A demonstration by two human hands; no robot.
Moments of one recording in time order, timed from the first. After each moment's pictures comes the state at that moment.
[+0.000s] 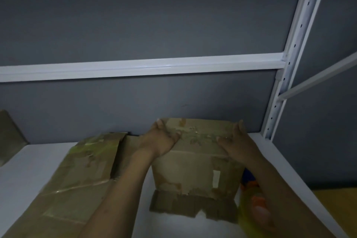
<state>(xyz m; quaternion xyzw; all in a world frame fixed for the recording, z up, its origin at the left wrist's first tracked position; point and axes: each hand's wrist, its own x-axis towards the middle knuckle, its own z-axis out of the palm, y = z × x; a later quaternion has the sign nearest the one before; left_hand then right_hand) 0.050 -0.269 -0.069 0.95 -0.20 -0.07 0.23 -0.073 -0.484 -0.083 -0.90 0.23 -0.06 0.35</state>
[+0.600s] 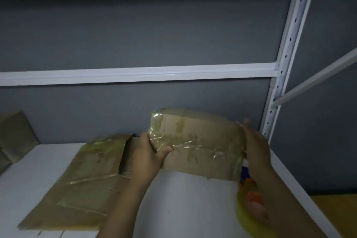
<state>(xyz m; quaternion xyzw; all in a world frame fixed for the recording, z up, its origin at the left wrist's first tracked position) -0.030 -0.223 -0.082 0.85 -0.12 0.14 0.50 -0.121 -0.463 -0.060 -0.66 0.28 -0.31 0.62</state>
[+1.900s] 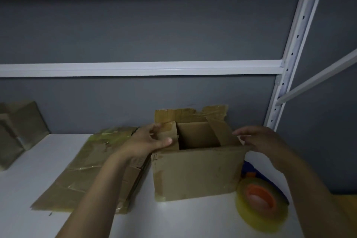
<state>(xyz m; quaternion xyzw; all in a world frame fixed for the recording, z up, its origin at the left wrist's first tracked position) -0.034 -0.184 -0.030 0.87 -0.20 -0.13 0.44 -0.156 -0.474 -0.018 -0.81 0.21 -0.06 0.54</state>
